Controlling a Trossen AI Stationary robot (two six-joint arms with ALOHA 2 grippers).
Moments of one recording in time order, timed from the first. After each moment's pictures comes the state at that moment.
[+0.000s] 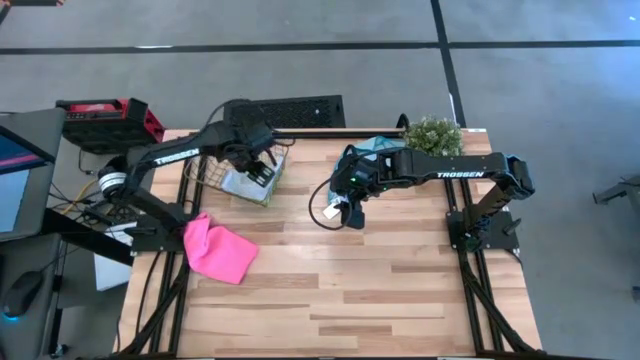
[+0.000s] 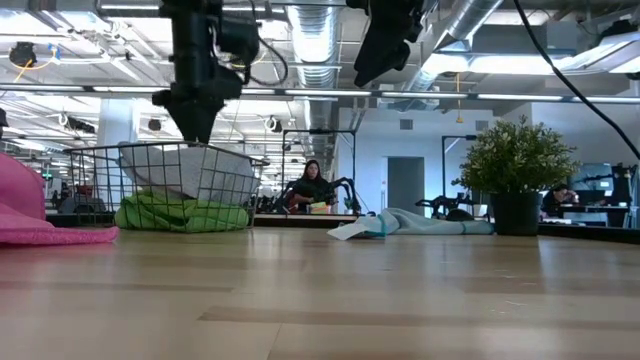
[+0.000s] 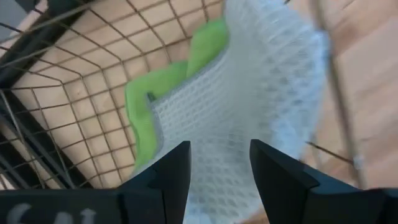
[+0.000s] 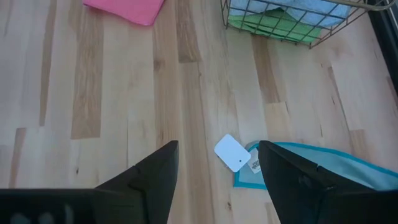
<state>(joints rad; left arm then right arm) 0.51 1.48 1.24 -1.14 -0.17 -0.38 -0.04 1.62 1.50 -0.83 0.00 -0.01</state>
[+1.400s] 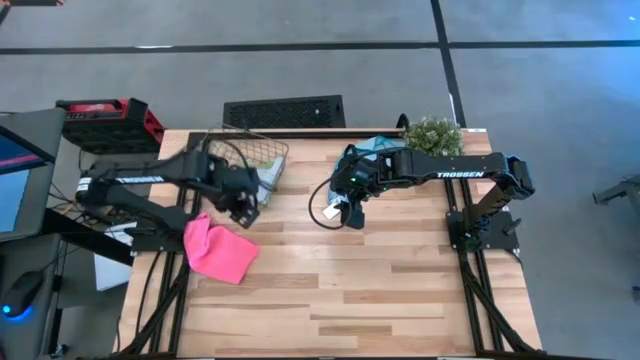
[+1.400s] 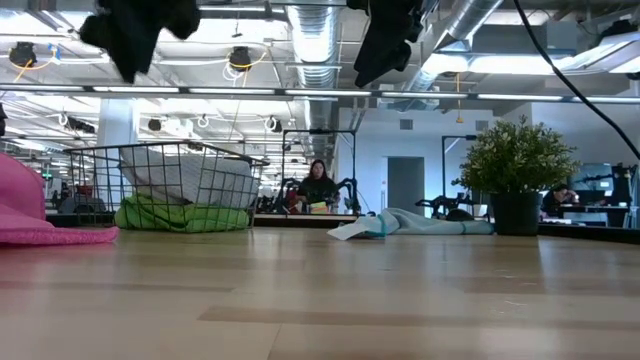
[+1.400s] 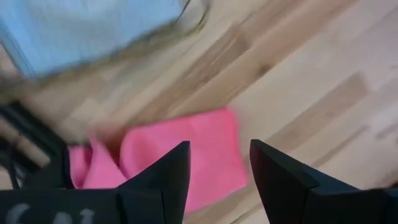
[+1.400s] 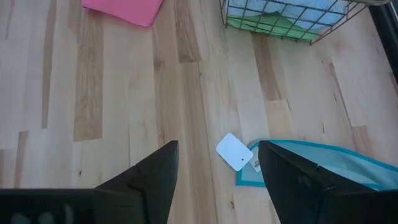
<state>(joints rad) 0.05 1.26 1.27 -1.41 0.02 -0.88 -0.04 1.62 1.50 -0.83 0.00 0.01</state>
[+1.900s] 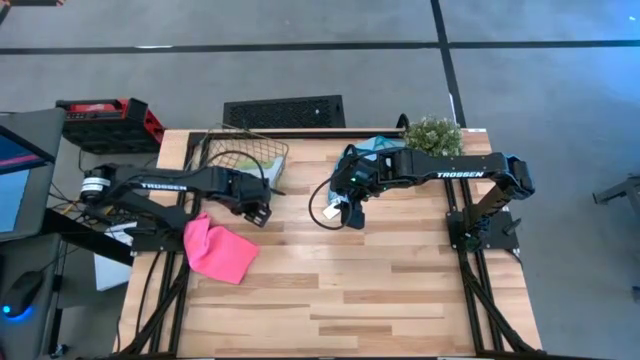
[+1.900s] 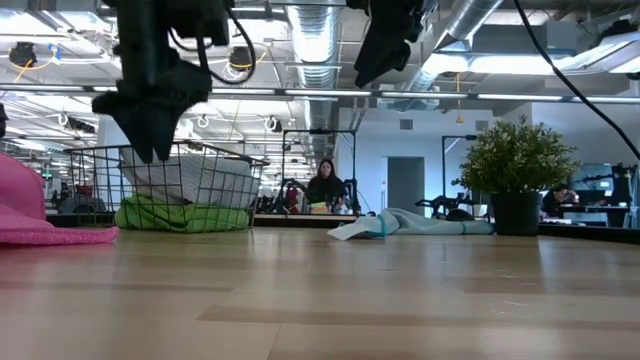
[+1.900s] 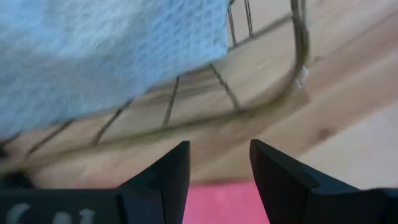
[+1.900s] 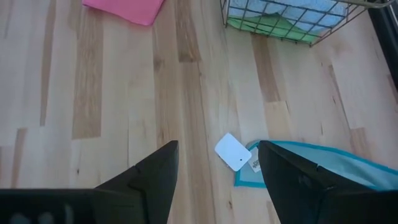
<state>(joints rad) 0.12 1.31 0.94 -1.03 -0.12 -0.89 -0.04 1.62 1.50 -0.83 0.00 -0.01</state>
